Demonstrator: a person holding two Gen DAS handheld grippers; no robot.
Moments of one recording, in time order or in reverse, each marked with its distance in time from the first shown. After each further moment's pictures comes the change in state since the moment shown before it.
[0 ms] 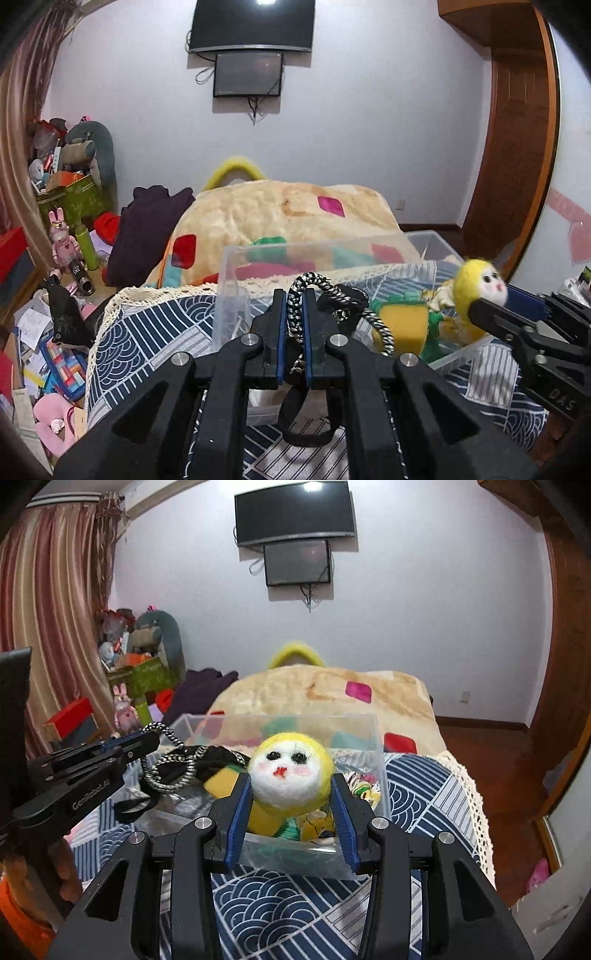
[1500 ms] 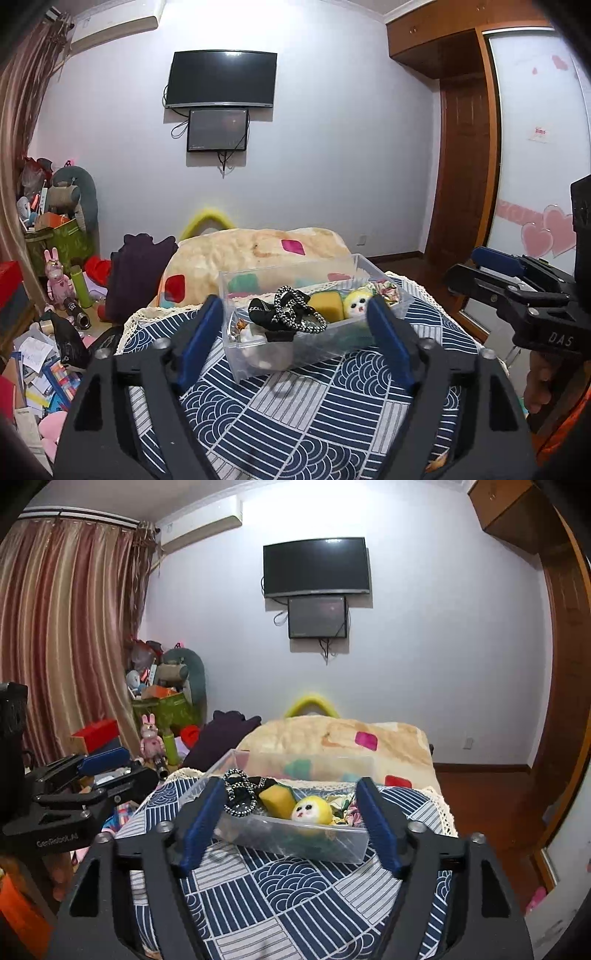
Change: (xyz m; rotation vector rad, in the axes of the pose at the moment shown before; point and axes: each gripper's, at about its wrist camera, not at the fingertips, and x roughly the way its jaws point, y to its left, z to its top) left arm -0.149 -0.007 -0.034 0.066 -0.209 -0.132; right arm -0.106 0.019 -0.012 -0.059 -0.216 0.048
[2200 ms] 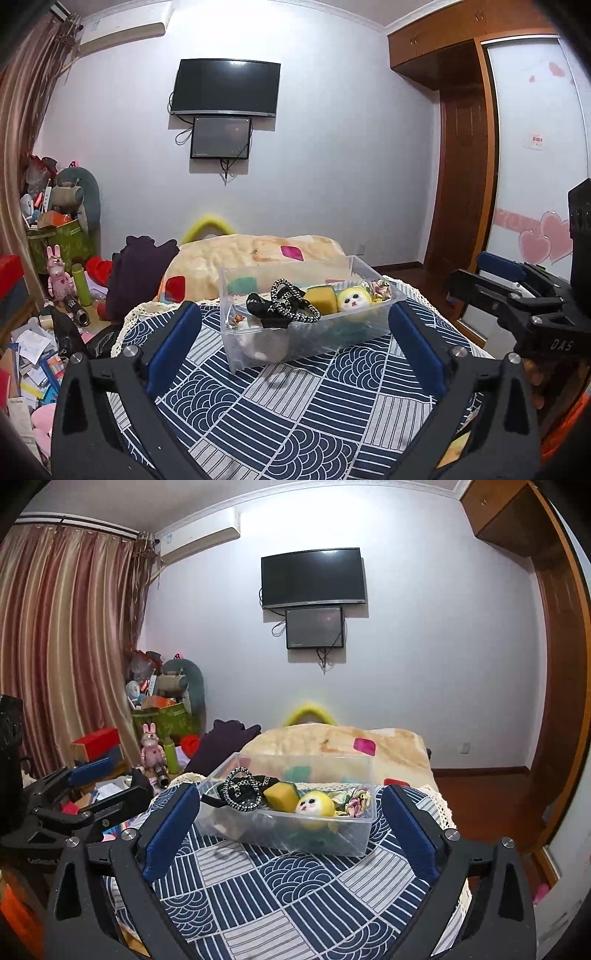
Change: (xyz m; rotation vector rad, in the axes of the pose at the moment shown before) left arm -0.017 -0.003 -0.017 -0.021 -0.046 0.006; right arm -0.009 0.004 -0.018 0.014 -0.048 -0.008
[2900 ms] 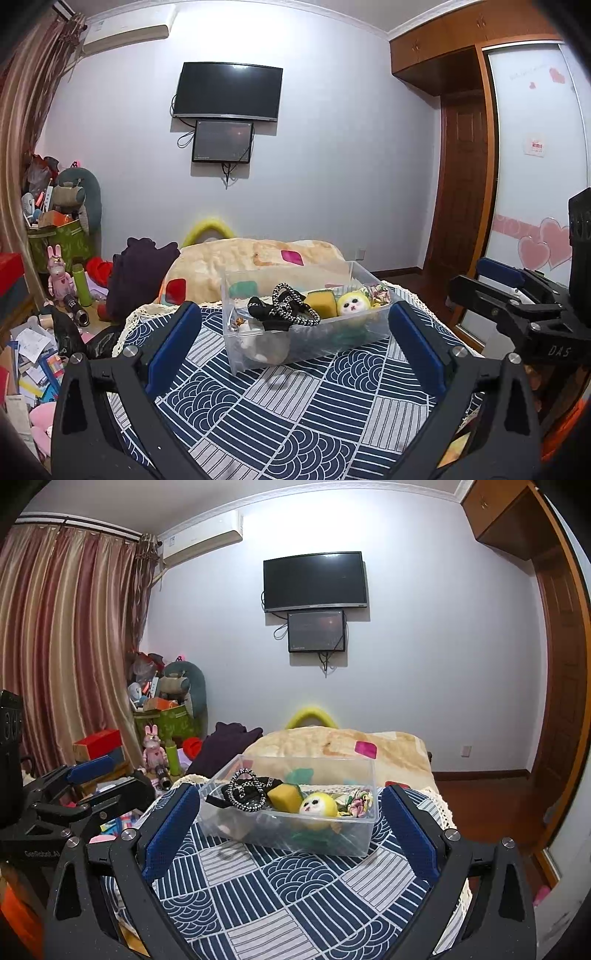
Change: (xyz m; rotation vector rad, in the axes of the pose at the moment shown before) left arm -0.004 0.003 0.002 -0.011 -0.013 -0.002; right arm -0.006 0.001 -0.001 -0.005 -0.013 0.002
